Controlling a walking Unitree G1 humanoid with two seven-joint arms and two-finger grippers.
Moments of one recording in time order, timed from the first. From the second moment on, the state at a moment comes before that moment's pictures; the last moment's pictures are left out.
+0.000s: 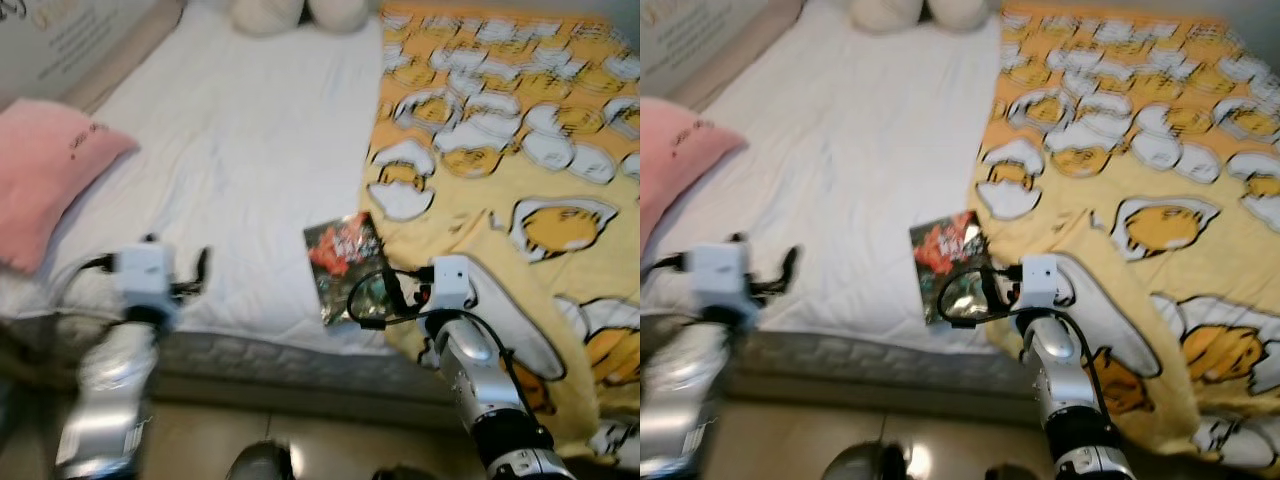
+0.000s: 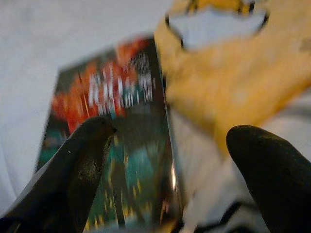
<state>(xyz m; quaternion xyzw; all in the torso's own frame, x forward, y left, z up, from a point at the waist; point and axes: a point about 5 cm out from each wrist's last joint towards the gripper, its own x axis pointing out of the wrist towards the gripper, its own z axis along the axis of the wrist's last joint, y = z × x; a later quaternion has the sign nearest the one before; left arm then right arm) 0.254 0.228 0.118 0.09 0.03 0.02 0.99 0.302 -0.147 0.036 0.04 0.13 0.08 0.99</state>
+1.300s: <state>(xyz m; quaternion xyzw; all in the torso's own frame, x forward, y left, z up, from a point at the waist) 0.213 0.240 0.149 0.12 0.07 0.04 0.99 0.343 -0.114 0.053 0.21 0.16 0.09 0.96</state>
